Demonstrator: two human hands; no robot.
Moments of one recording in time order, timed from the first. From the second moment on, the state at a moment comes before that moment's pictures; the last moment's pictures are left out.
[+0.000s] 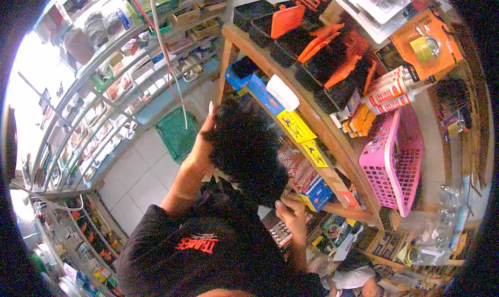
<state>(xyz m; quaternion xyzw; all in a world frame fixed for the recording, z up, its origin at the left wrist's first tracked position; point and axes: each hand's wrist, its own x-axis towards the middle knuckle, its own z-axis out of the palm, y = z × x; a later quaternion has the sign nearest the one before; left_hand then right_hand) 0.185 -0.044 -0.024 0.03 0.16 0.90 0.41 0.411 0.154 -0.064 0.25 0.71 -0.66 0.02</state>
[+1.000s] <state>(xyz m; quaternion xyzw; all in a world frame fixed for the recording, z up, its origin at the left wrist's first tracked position) 0.194 -0.039 -0.028 -0.01 0.29 0.88 0.37 0.410 0.144 -0.062 0.22 0.73 -0.65 0.02</state>
